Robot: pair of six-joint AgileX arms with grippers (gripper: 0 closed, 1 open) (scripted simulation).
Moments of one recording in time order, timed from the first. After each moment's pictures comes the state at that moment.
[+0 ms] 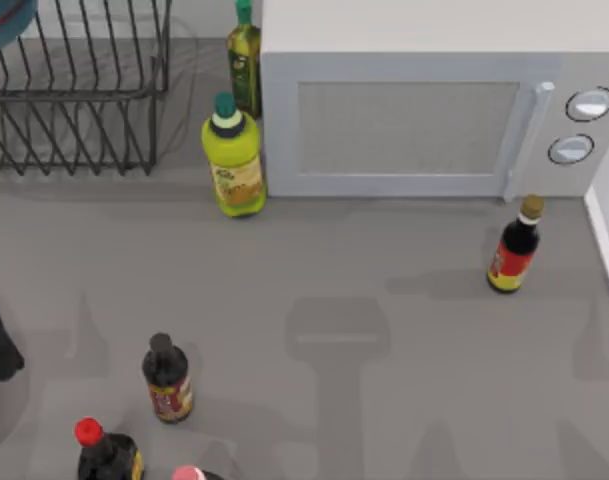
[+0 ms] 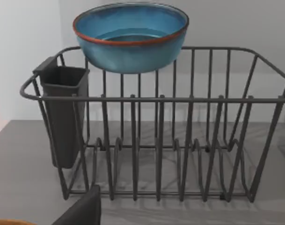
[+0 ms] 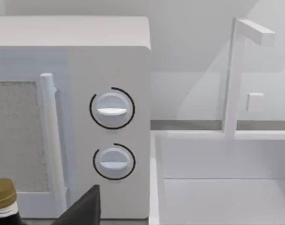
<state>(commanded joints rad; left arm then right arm) 0.00 0.01 0.00 0.00 0.00 0.00 0.00 0.00 0.00 0.00 0.00 0.00</state>
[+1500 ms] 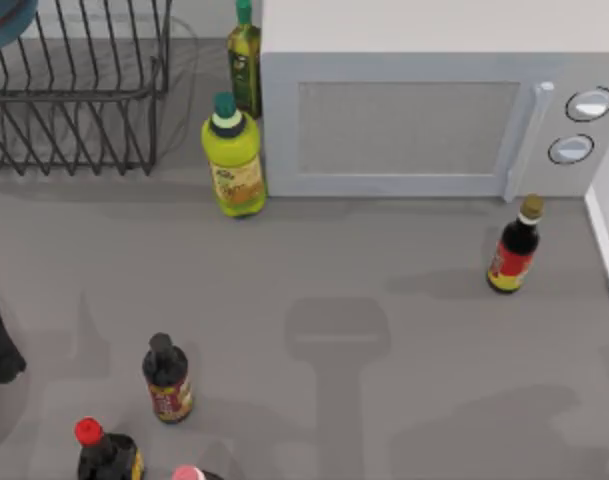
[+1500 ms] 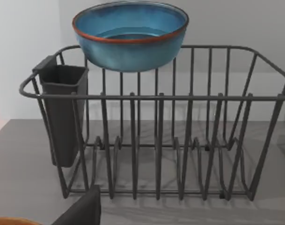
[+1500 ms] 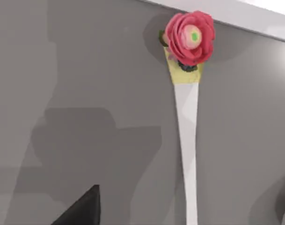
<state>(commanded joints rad) 0.00 0.00 0.00 0.00 0.00 0.00 -0.15 1.17 0.74 -0.91 0.00 -0.40</state>
